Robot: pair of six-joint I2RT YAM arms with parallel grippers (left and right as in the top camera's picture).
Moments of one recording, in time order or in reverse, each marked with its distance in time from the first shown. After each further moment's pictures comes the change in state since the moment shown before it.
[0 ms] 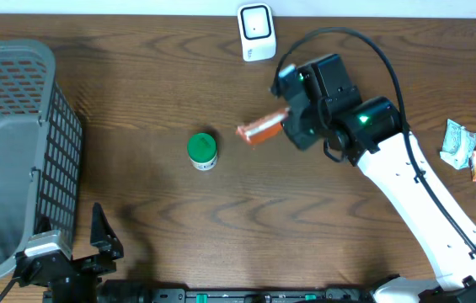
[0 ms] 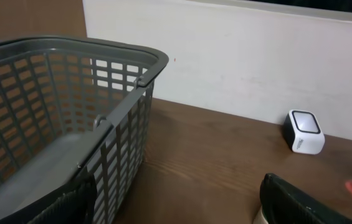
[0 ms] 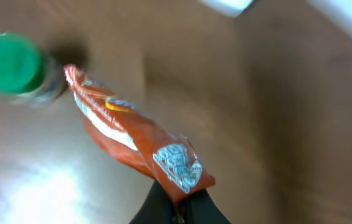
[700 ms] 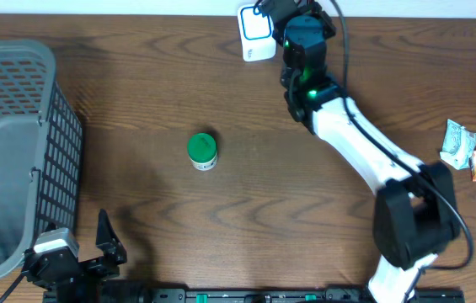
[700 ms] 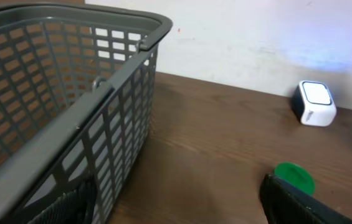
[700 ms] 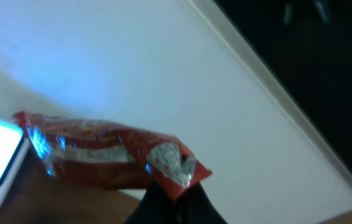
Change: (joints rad) left arm 0.000 -0.001 -0.001 -0.108 0.000 0.000; right arm -0.040 0.409 0.000 1.318 0.560 -0.535
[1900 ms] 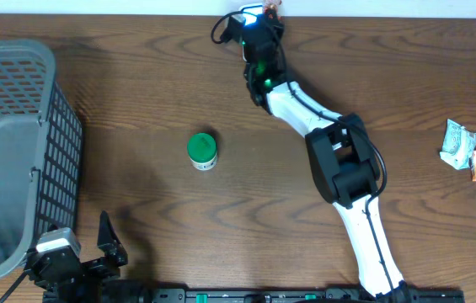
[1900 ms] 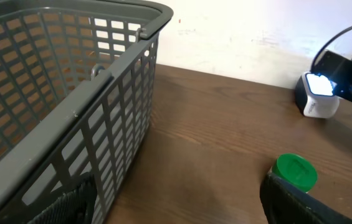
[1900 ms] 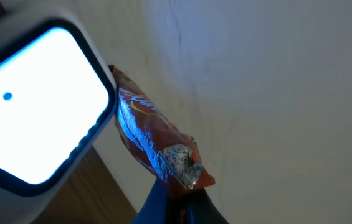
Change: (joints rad) left arm 0.000 0.000 0.000 -0.034 0.000 0.000; right arm 0.043 0.571 0.456 -0.031 0.044 -0.533
